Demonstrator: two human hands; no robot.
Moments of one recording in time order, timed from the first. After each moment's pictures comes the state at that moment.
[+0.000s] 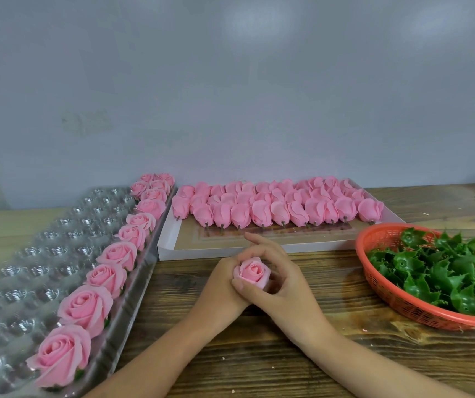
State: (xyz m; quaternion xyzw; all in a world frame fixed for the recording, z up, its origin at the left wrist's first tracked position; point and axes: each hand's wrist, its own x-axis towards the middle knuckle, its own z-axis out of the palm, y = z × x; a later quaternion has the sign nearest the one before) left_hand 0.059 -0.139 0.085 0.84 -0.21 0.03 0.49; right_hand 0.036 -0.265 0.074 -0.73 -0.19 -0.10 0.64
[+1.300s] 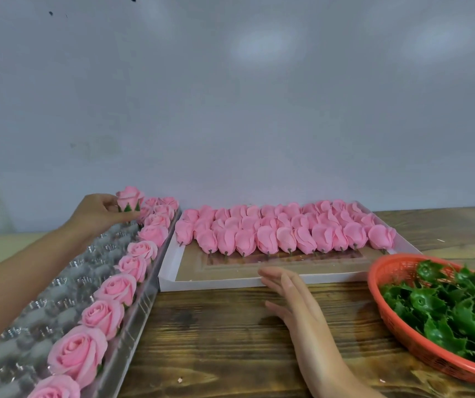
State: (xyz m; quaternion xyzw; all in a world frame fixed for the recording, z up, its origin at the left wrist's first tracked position) left_hand 0.184 0.049 0.176 0.87 0.09 0.14 0.46; right_hand 0.050 -0.267 0.069 -0.64 -0.06 -0.08 0.76
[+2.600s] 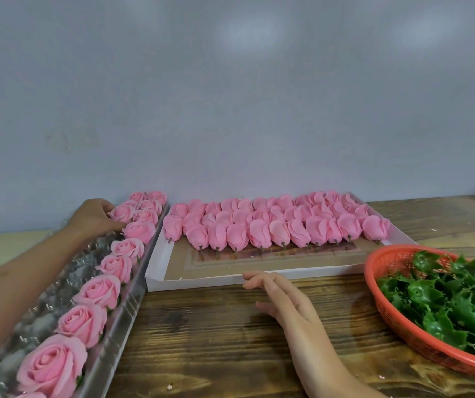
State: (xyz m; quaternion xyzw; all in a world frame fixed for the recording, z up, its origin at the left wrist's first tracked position) left_hand 0.233 0.058 0.140 0.93 0.10 0.13 0.32; right_hand 0.044 -0.262 0.081 -0.66 -0.06 -0.06 0.75
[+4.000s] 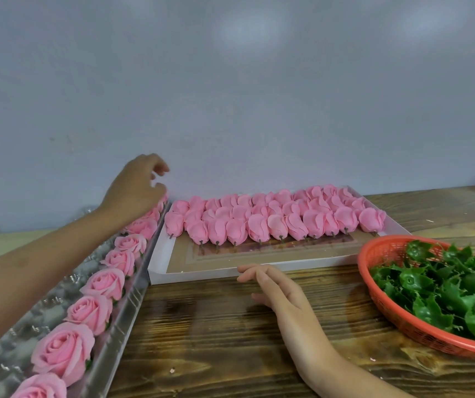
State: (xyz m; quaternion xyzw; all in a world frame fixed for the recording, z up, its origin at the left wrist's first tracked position) left_hand 0.195 -0.027 0.194 0.93 -0.15 0.27 0.22; right_hand 0.042 -0.263 0.082 -0.67 -0.07 -0.04 0.74
